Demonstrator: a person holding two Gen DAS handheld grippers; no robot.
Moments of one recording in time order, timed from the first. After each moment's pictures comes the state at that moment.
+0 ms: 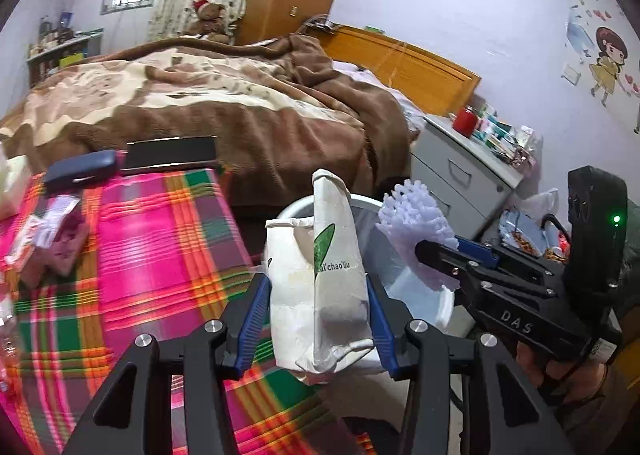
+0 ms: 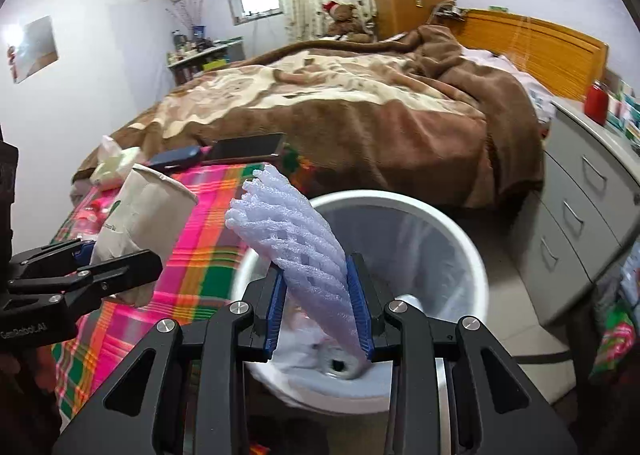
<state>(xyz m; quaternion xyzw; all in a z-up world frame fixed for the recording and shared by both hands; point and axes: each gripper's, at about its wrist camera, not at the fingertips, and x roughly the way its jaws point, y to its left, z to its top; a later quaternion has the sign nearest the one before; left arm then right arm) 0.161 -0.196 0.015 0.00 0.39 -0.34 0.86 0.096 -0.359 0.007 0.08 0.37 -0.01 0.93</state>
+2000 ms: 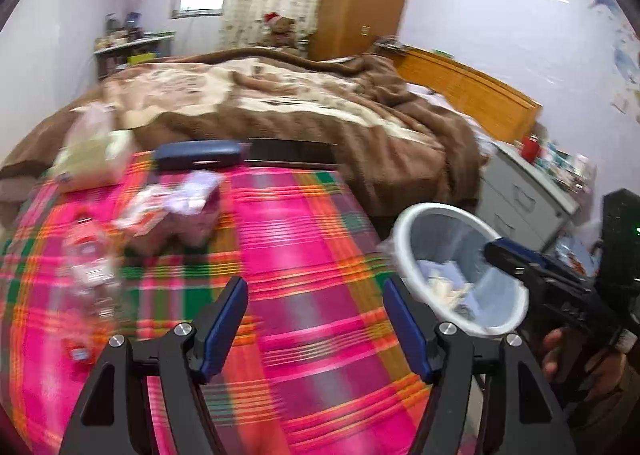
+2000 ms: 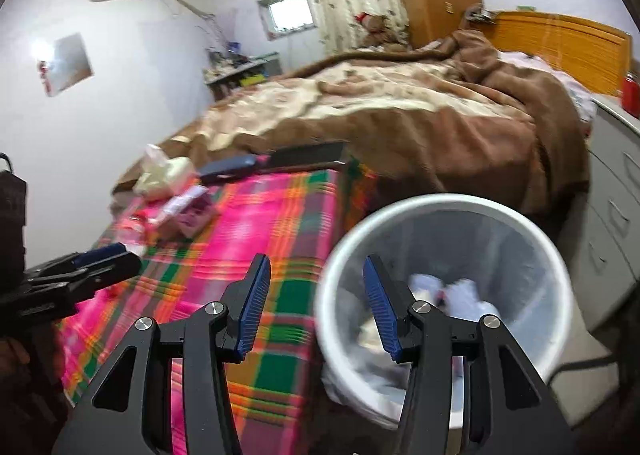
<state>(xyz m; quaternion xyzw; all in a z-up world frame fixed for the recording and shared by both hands) 0.162 -0.059 0.014 -0.02 0.37 -0.20 0.91 0.095 -0.311 0.001 0.12 0.31 0.08 0.94</state>
